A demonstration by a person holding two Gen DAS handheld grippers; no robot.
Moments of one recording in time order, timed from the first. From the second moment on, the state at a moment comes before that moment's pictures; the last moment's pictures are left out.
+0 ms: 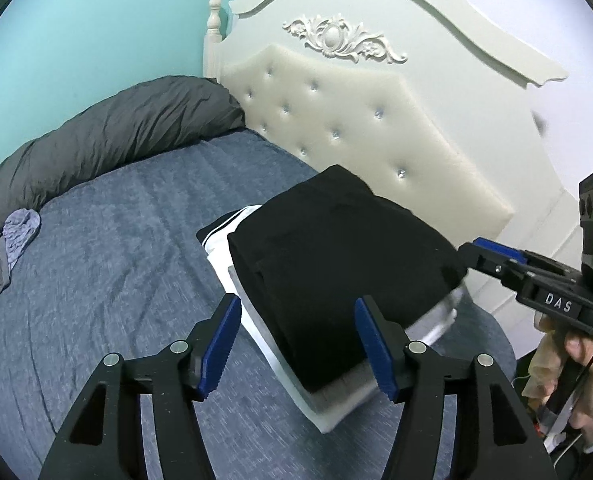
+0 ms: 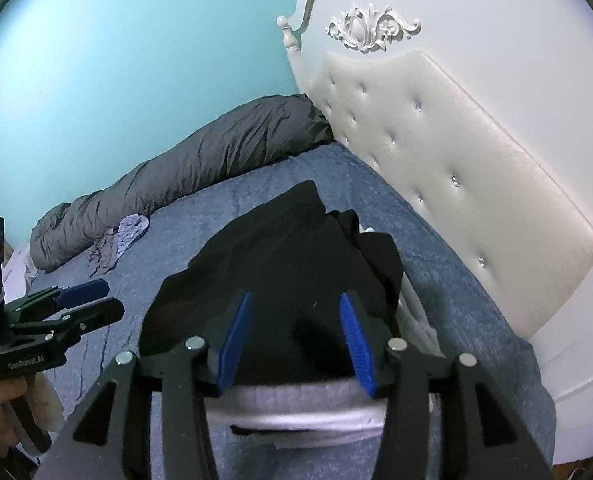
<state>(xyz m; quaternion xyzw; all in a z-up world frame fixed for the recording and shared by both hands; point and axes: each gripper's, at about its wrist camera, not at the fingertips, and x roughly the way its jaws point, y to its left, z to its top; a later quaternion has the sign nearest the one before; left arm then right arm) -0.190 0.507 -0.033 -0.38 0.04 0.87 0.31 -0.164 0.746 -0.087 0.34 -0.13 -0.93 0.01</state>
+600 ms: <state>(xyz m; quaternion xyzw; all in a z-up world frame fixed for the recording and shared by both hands) -0.102 0.455 0.002 -0.33 0.05 0.89 0.32 -0.068 0.691 -0.060 0.31 -0.12 -0.94 -0.04</state>
